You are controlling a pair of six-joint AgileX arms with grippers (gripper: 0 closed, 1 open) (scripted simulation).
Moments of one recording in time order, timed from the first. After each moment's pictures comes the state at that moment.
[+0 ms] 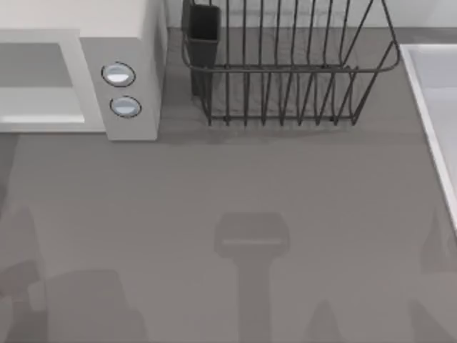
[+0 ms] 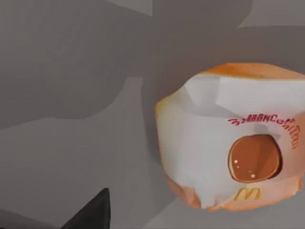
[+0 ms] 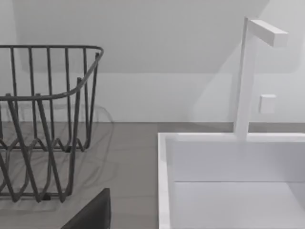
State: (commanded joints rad) left arm 0.33 1.43 0.82 -0.95 0.00 1.51; right arm 0.00 0.00 0.00 0.00 0.00 0.00
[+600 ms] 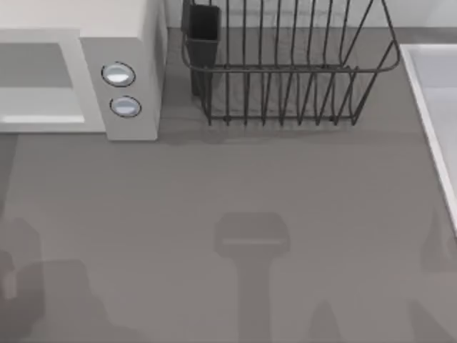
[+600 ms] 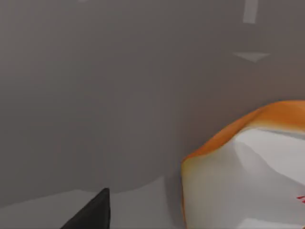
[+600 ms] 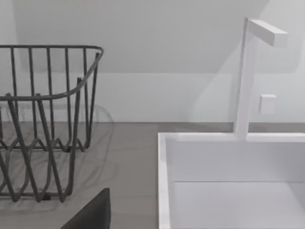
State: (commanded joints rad) left arm 0.33 1.54 0.72 -0.72 0.00 1.52; right arm 0.00 0.00 0.00 0.00 0.00 0.00
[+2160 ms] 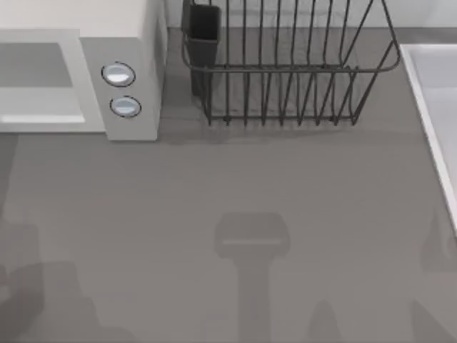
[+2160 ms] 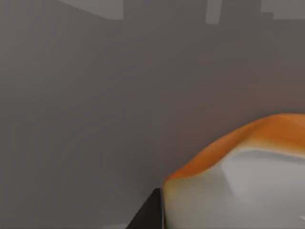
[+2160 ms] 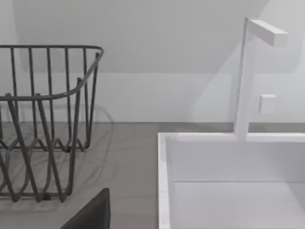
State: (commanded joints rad) left arm 0.33 1.63 0.64 -0.57 0.00 1.52; right arm 0.00 0.00 0.00 0.00 0.00 0.00
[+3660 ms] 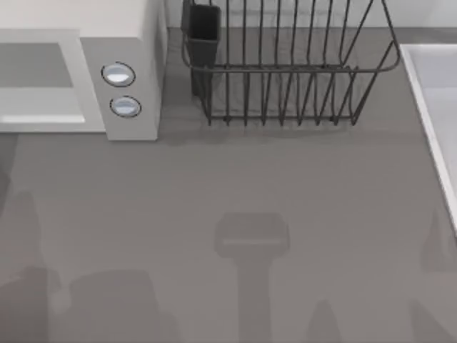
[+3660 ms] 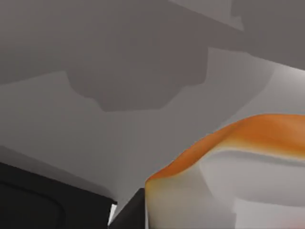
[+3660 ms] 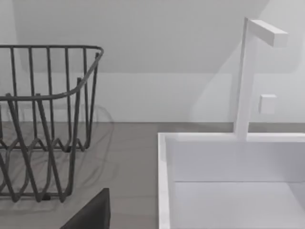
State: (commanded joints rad) left arm 0.32 1.41 0.96 -1.11 0.00 1.46; right arm 0.00 0.00 0.00 0.00 0.00 0.00
